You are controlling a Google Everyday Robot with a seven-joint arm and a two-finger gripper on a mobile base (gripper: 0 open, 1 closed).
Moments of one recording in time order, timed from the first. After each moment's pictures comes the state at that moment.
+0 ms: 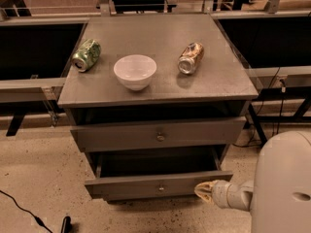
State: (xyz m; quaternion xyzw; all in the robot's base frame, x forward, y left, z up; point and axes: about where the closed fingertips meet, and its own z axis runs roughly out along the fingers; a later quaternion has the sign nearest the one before) arm 0.499 -0.190 0.403 -0.67 0.61 0.05 0.42
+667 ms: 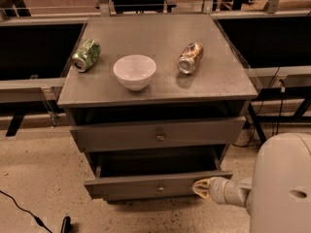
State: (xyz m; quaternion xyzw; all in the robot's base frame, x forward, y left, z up) arm 0.520 -0.182 0.397 -0.68 0.59 0.04 0.43
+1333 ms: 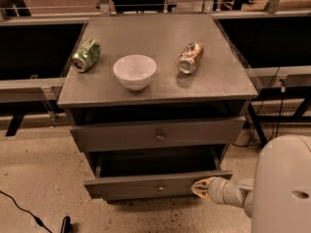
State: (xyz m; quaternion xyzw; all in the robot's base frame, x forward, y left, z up) arm 0.526 -0.180 0.392 -0.68 0.59 0.03 0.44
